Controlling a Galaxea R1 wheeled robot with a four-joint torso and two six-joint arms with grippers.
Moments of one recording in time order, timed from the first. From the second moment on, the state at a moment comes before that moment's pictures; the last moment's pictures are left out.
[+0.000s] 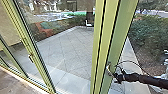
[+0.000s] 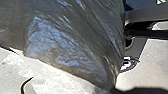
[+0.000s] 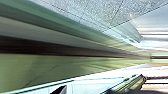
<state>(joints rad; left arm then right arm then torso) 1.56 2.95 -2.64 -0.29 0.03 0.31 -0.45 2.50 -1.95 -0.01 -0.34 0.99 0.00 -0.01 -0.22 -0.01</state>
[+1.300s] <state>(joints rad) 1.56 2.96 -2.64 -0.29 0.03 0.31 -0.25 2.35 -1.81 0.05 -0.58 1.03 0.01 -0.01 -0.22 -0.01</state>
